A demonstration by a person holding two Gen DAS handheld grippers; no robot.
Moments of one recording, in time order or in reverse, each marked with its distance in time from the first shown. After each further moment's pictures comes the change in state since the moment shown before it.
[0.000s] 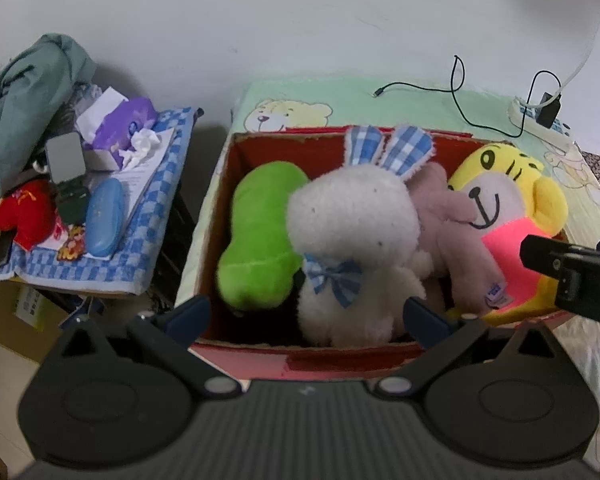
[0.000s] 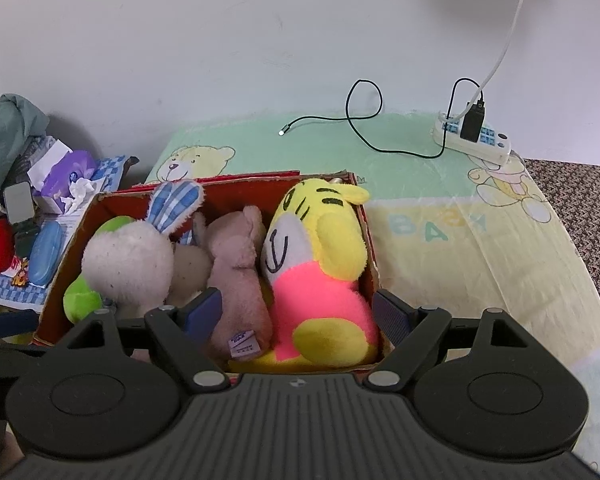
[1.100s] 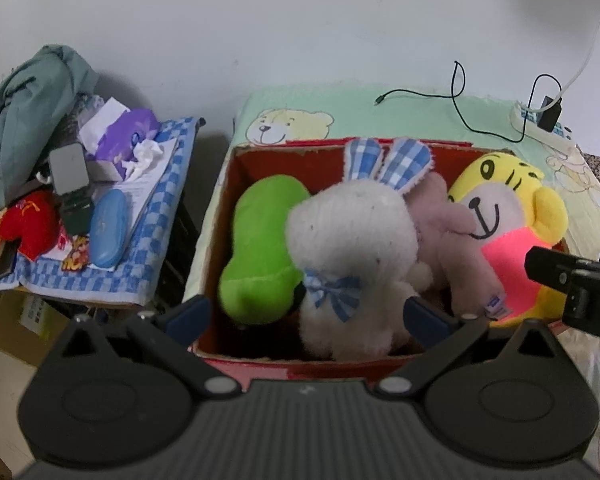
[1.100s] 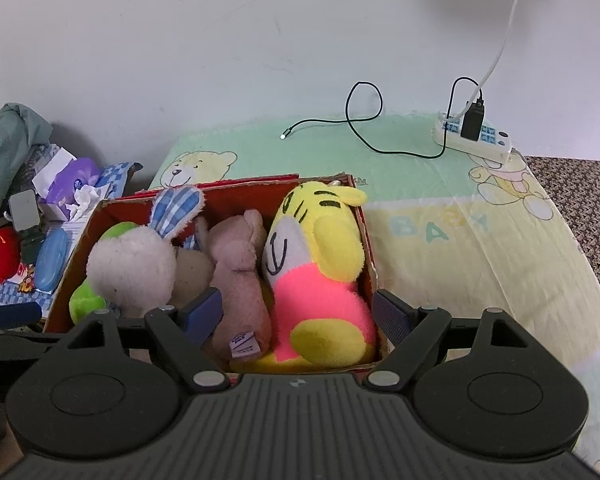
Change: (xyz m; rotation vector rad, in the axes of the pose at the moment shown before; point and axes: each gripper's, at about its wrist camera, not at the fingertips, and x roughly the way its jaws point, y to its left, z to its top) left arm -0.002 -0.002 0.005 0.010 -0.015 0.017; right arm -0.004 -0.006 0.000 0.018 -0.008 0.019
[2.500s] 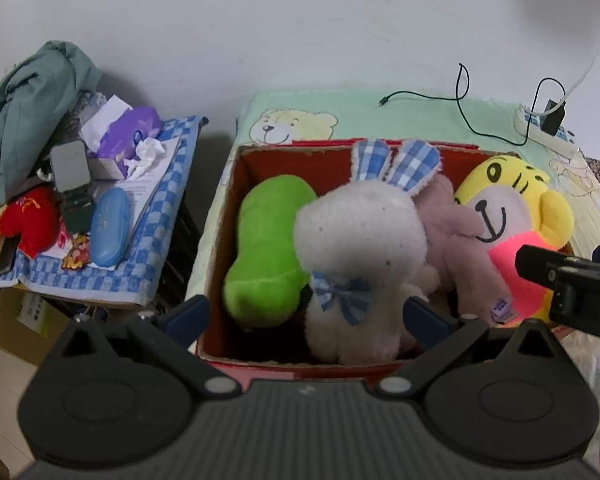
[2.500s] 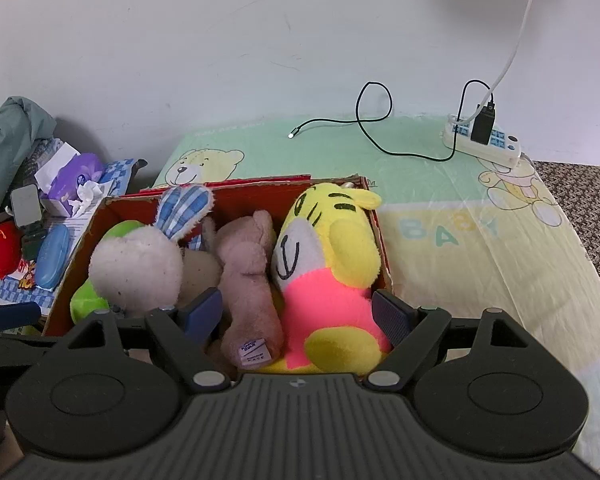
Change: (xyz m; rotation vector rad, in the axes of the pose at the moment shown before) left arm 0.003 0.004 0.001 -0.011 -0.001 -0.002; right arm 0.007 0.008 0.002 -0.020 0.003 0.006
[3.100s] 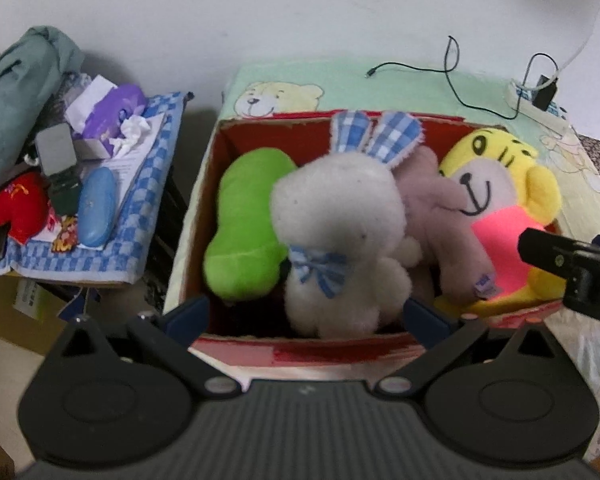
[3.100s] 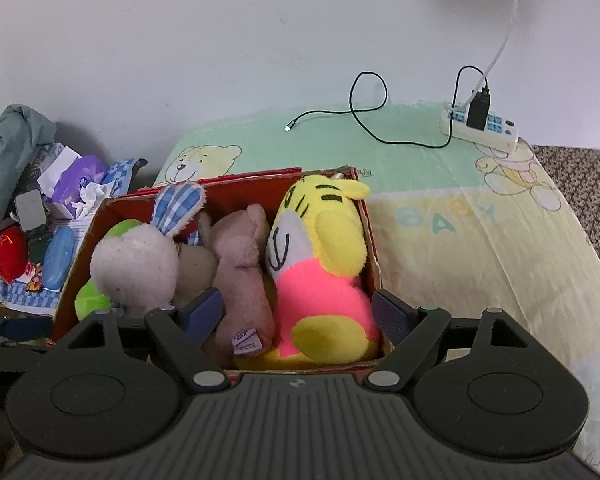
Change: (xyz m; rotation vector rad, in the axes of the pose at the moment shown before) left arm -0.002 -0.010 0.001 0.019 0.091 -0.036; right arm -0.005 -0.015 0.001 0.039 0.030 0.025
